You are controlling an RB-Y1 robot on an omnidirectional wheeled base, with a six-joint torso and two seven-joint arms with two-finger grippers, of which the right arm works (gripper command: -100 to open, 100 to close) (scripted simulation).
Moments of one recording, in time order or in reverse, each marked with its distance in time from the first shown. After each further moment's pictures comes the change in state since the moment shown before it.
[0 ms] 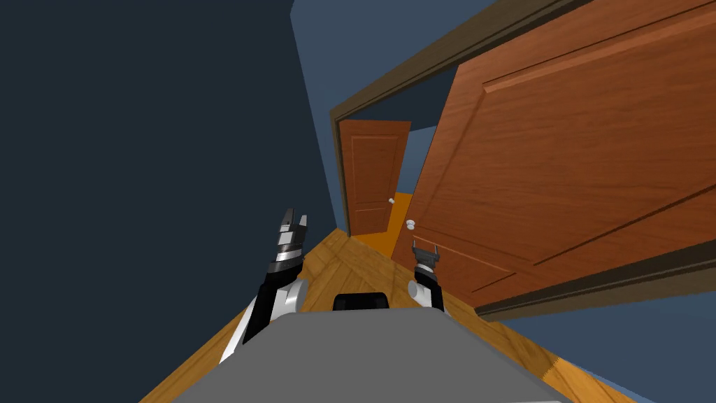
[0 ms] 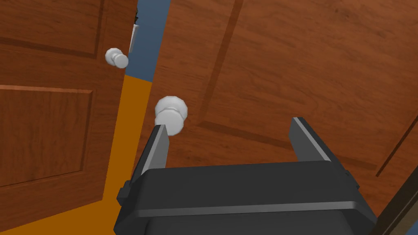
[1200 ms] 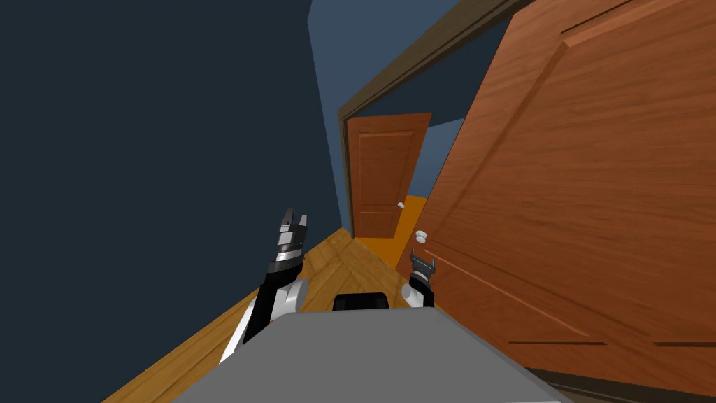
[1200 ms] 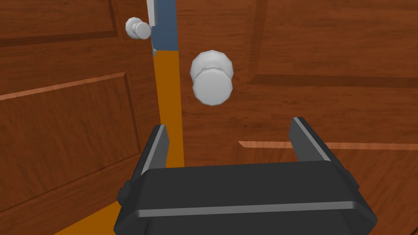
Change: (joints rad) arm -0.081 0.060 -0.036 0.255 -0.125 -0.051 -0.202
